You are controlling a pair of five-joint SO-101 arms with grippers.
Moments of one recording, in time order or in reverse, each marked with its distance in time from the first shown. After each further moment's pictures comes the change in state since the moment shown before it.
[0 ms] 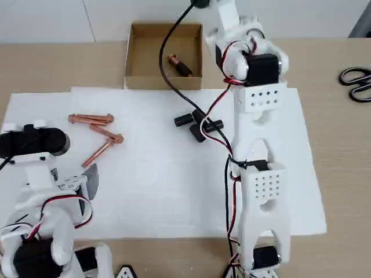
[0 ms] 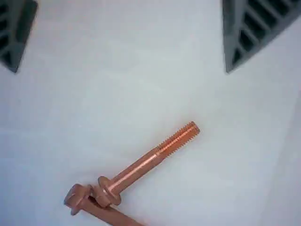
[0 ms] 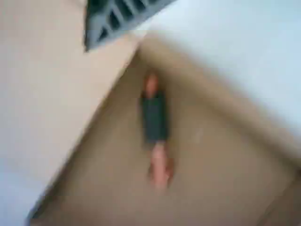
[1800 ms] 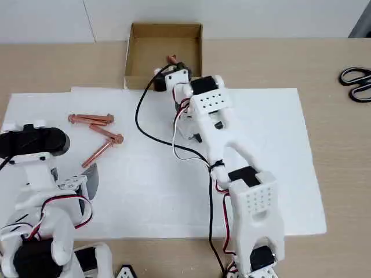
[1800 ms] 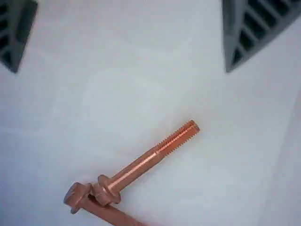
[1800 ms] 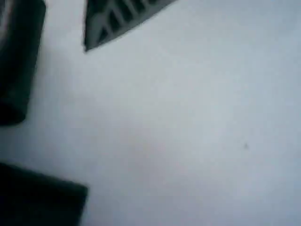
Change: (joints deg) left arm 0.0 0.0 0.0 -0.2 0.0; right arm -11.1 -8.4 61.6 -6.4 -4.5
